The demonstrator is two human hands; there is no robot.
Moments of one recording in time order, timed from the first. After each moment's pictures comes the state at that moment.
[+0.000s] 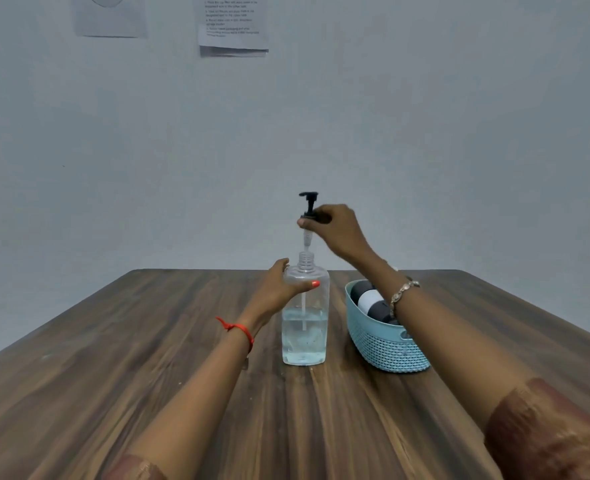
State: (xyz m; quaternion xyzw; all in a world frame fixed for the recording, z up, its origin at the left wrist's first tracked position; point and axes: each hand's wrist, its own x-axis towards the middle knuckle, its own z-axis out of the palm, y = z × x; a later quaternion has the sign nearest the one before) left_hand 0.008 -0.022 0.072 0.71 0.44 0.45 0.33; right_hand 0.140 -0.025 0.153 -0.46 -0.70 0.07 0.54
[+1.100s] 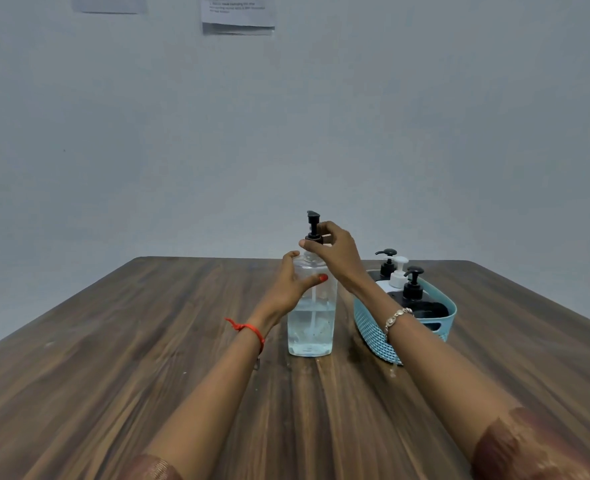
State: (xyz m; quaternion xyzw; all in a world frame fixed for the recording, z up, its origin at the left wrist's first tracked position) left_hand 0.015 -0.003 0.048 0.69 0.39 0.46 0.40; right_hand 0.131 -0.009 0.095 -0.45 -0.65 0.19 0.58
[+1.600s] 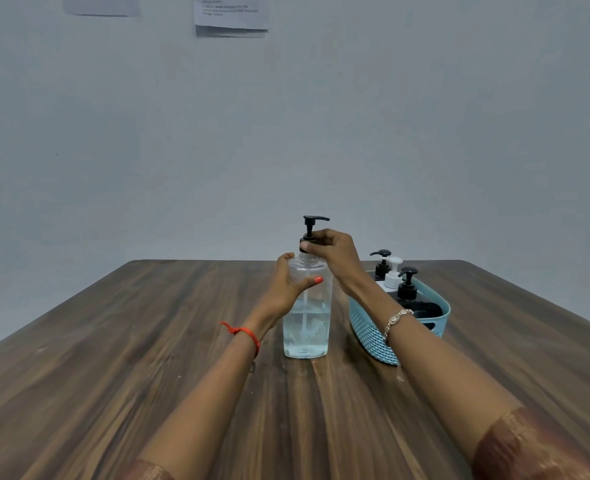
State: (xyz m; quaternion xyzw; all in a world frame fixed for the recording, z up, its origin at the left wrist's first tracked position) left_hand 0.016 0.004 0.043 0.69 0.37 0.47 0.40; right_hand 0.140 -0.006 0.093 -0.40 -0.60 0.30 0.62
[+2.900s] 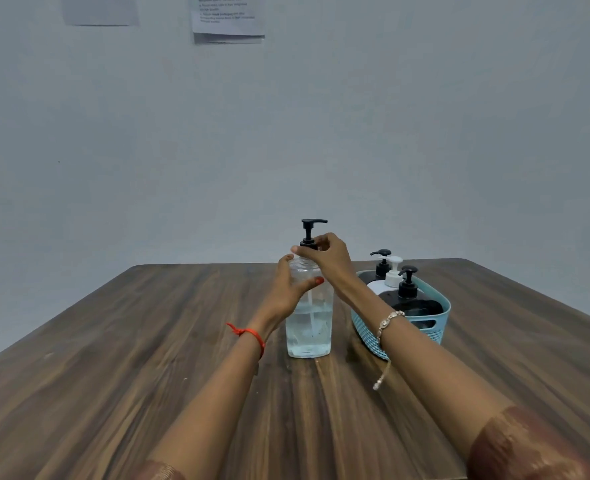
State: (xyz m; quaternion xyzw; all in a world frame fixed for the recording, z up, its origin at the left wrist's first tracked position) left_hand 0.015 -0.010 0.048 0.70 0.38 0.47 0.38; right_hand 0.124 -0.012 0.088 -0.49 -0.57 0.26 0.61
